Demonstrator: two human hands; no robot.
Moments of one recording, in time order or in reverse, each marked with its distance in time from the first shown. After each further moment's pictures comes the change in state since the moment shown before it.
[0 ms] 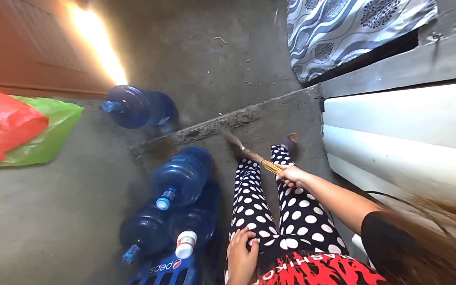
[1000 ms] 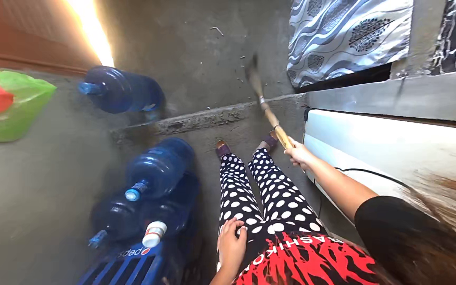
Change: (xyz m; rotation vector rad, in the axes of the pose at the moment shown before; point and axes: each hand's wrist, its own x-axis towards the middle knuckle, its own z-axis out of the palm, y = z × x) left_hand 0.016 0.113 0.067 -0.095 0.090 -0.170; right_hand -0.035 -0.055 -0.159 -0.094 0.259 -0.117
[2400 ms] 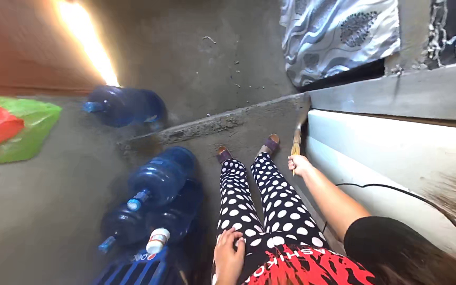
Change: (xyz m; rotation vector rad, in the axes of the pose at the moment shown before) left_hand -0.005 0.009 0.006 0.110 0.084 0.108; right_hand 0.051 0.037 -0.001 0.749 0.120 0.287
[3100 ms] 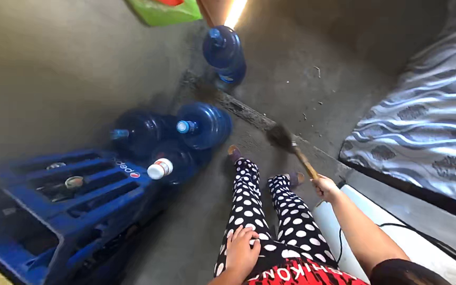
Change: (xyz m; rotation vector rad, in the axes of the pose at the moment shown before) left_hand -0.023 -0.025 0.033 -0.386 -0.163 -0.295; right_hand -0.049 -0.004 0.121 -1.142 -0.066 -0.373
